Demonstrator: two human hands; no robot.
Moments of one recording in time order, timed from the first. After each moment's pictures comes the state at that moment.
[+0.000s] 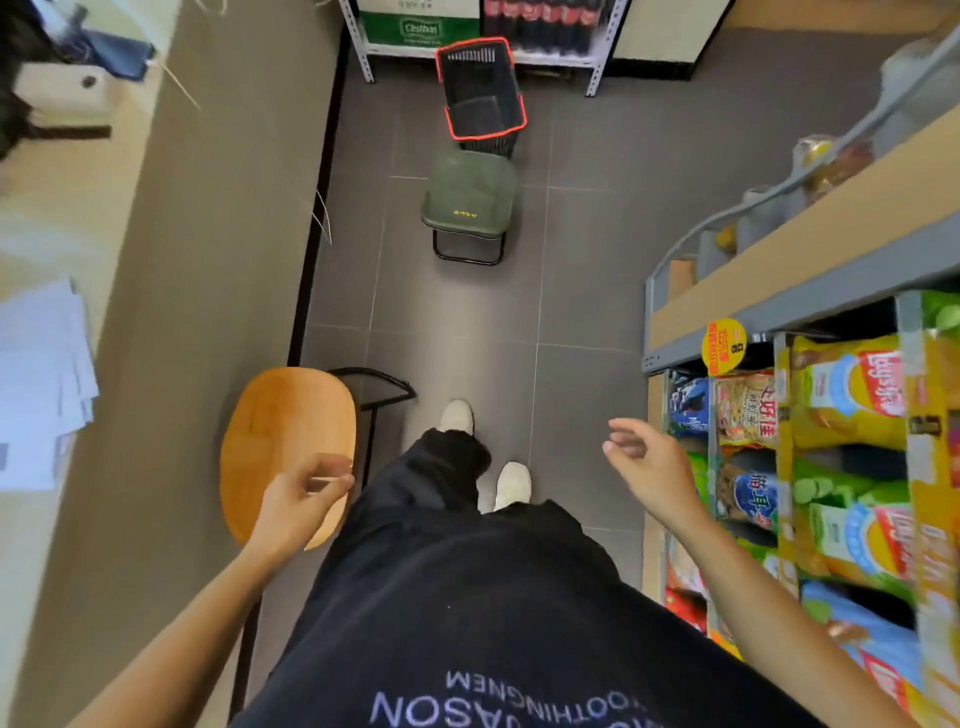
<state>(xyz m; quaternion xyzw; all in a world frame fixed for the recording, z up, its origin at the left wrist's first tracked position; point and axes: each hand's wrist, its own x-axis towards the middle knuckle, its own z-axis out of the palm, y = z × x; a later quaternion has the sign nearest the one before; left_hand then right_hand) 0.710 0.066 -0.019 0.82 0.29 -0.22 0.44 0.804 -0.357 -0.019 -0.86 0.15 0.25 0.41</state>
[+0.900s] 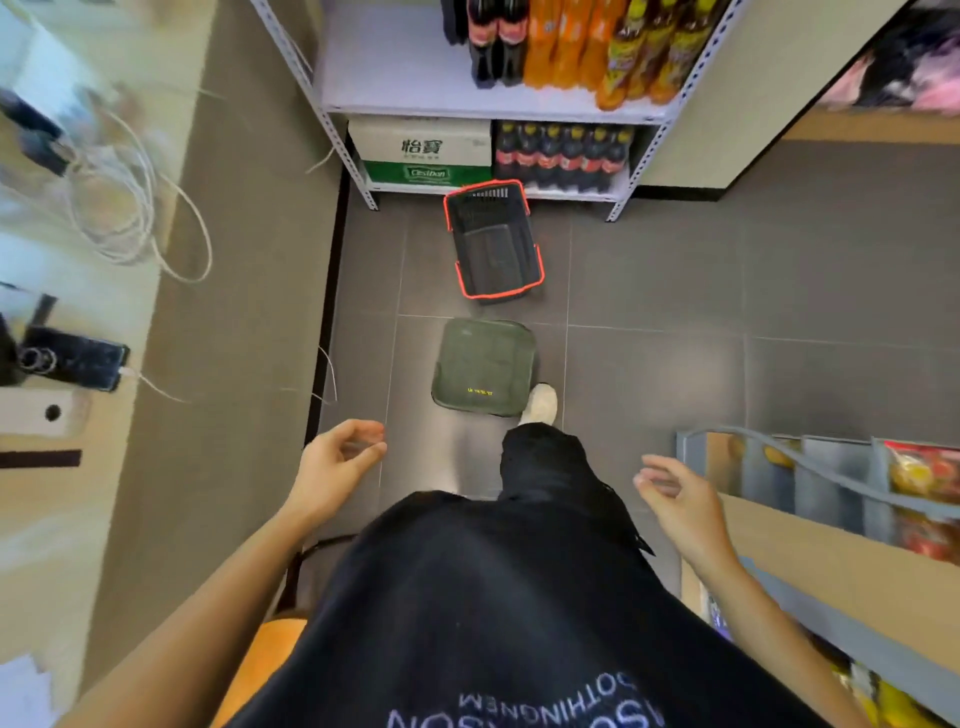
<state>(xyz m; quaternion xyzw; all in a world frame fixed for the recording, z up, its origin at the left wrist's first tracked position) 1.302 0.133 -0.020 0.83 0.24 -0.22 0.45 1.301 -0.290 -0.050 -0.83 0.25 0.25 0.44</state>
